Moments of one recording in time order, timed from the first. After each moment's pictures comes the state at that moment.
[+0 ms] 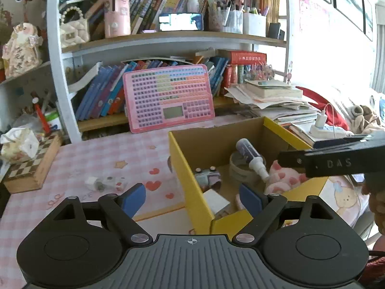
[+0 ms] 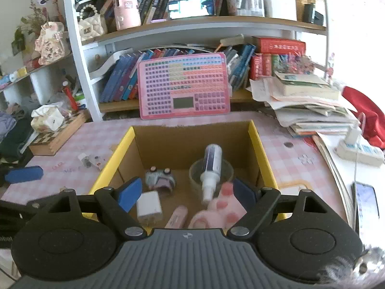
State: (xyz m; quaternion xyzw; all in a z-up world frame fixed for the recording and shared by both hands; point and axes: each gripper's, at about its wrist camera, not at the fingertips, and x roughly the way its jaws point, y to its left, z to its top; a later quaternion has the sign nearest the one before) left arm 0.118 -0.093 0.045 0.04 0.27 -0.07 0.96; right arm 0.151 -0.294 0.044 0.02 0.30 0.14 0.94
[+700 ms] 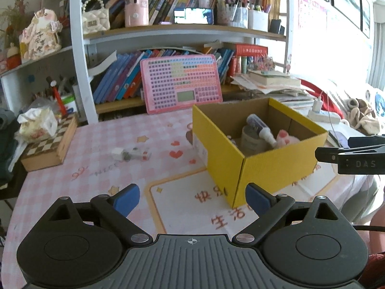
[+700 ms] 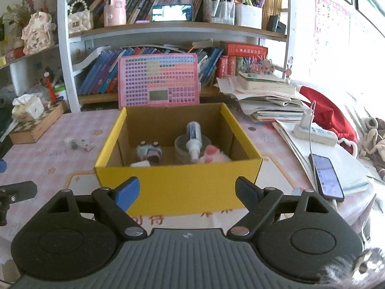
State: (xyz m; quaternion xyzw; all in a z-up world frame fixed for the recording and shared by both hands) left arm 0.053 -0.031 0.036 0.04 0.29 -0.09 0.95; right arm 0.051 -0.256 0.041 -0.01 0.28 0.04 0.96
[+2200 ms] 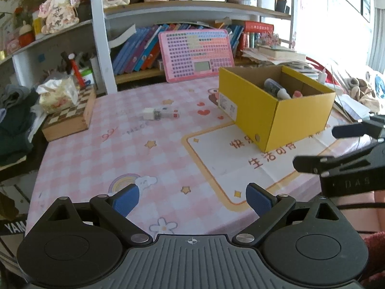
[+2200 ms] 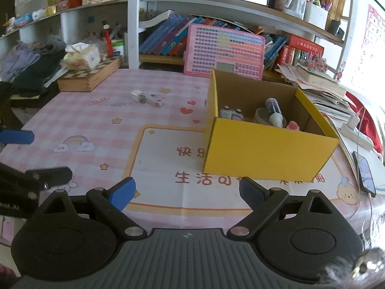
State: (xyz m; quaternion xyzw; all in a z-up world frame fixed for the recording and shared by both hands) left arm 0.008 0.051 0.013 0.05 0.34 -0.09 0.93; right arm 0.012 -0.129 0.019 -0.08 0.34 0.12 0.93
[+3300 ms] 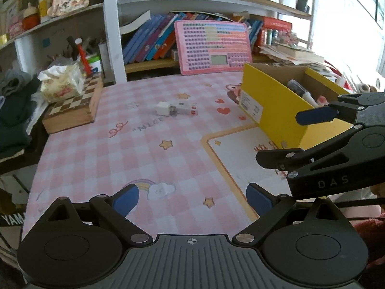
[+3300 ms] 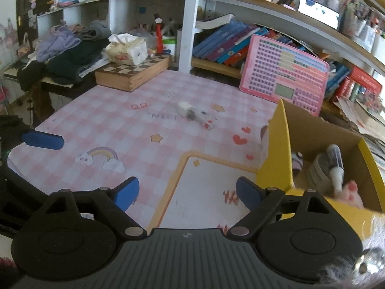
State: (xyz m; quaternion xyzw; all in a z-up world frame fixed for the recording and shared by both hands) left arm 0.060 0.076 0.000 0.02 0.36 -0.07 0.93; right arm 0.092 -0.068 0.014 -0.14 0.33 0.25 0.90
